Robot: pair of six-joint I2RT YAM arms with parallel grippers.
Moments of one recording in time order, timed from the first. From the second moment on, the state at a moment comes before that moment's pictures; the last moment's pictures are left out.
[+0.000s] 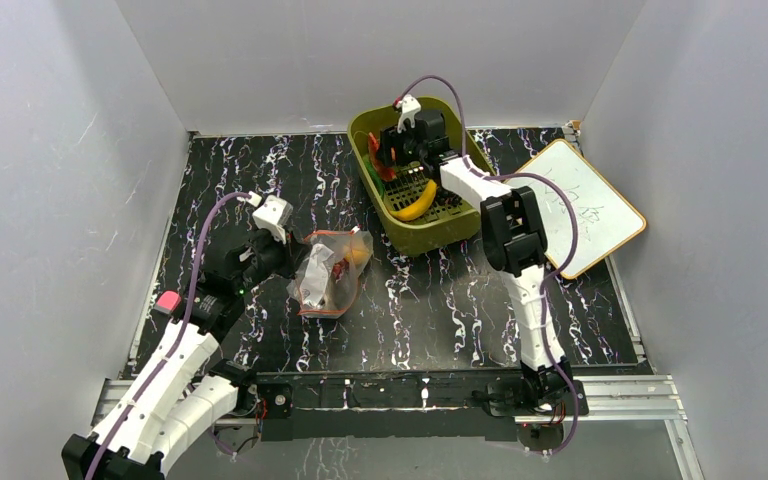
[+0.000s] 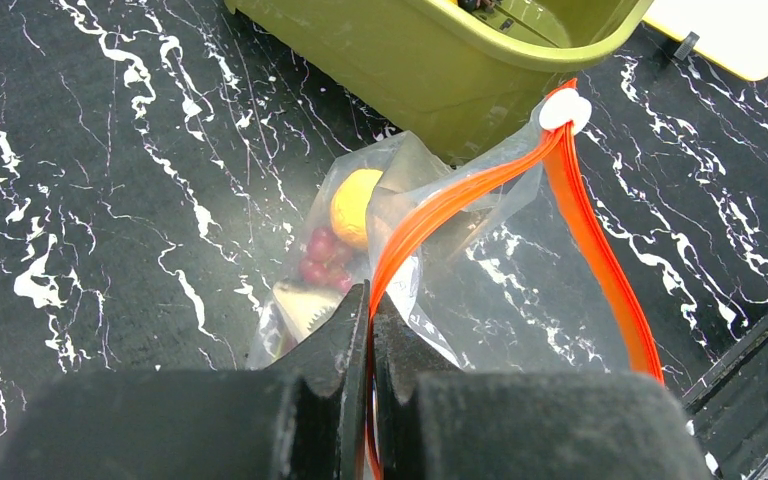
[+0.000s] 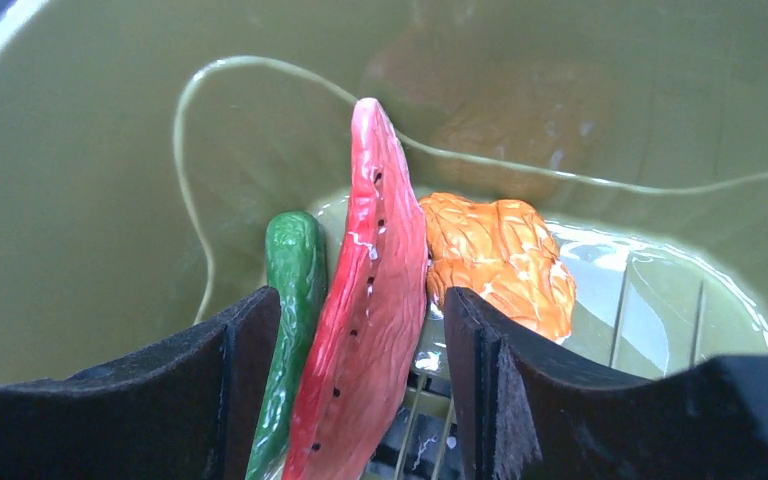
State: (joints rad) left arm -0.38 0.75 0.66 -0.28 0.25 -0.09; right arm 0.37 2.38 1.96 0.04 -0.29 0.05
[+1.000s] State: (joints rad) left arm -0.38 0.77 0.66 -0.28 0.24 -0.11; right arm 0.38 2.36 1.95 0.08 -0.30 -0.02
